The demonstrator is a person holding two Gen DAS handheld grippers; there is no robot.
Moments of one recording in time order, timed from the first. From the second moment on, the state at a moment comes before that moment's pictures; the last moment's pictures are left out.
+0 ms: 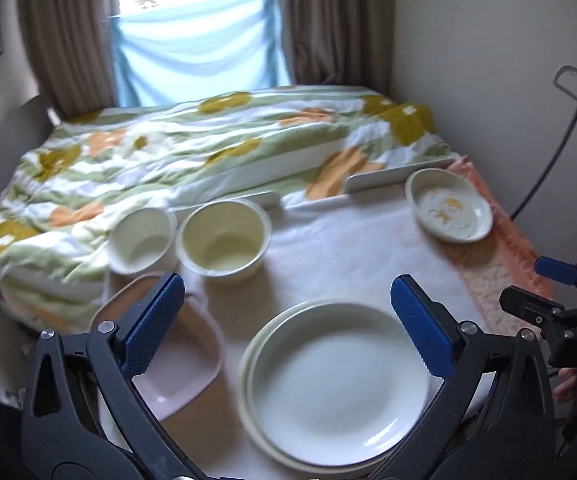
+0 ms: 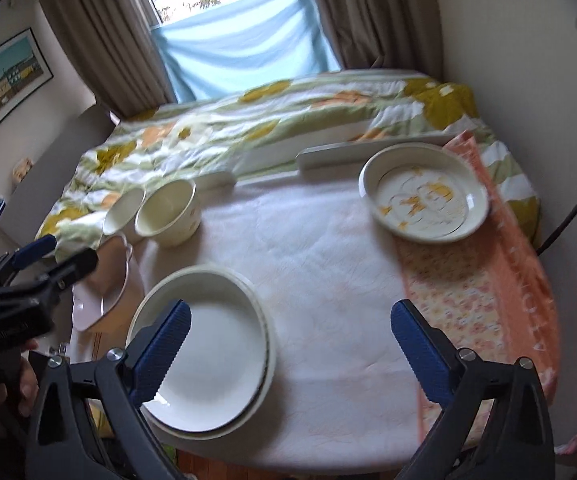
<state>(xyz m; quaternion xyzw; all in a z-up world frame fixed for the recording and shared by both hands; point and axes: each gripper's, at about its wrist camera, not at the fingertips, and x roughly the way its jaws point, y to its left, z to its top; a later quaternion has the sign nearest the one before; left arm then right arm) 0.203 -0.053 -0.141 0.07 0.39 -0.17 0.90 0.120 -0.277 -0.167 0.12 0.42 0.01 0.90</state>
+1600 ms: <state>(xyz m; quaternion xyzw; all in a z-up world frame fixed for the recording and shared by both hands) 0.403 -0.321 -0.304 0.16 0.53 -0.36 0.75 0.239 -0.470 -0.283 0.26 0.44 -0.15 0.85</state>
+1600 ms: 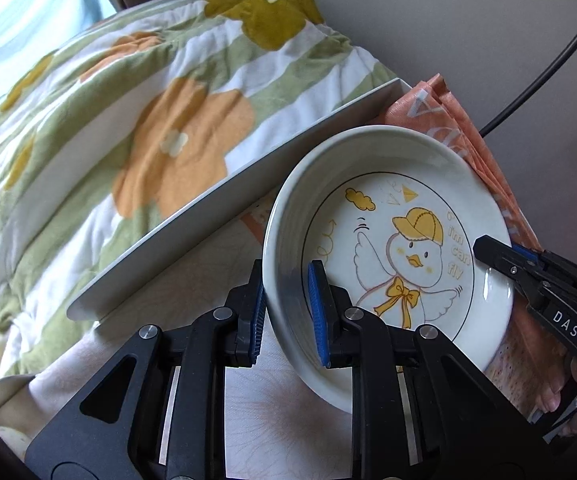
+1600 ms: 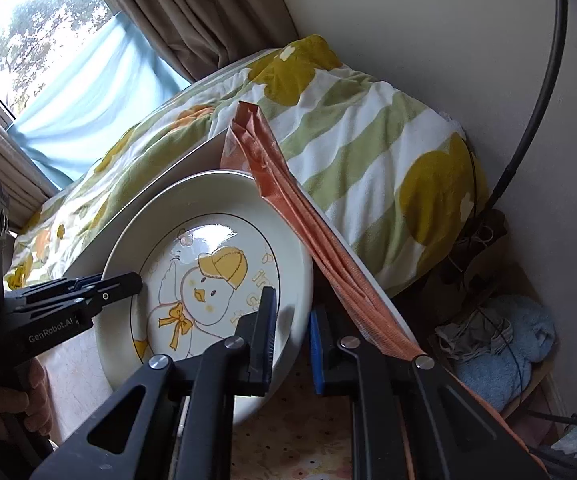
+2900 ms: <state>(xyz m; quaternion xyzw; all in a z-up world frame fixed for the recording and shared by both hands) 0.214 -0.042 -0.195 0.02 0.51 -0.19 0.84 0.151 -0.260 -0.190 0.13 0.44 0.05 0.89</state>
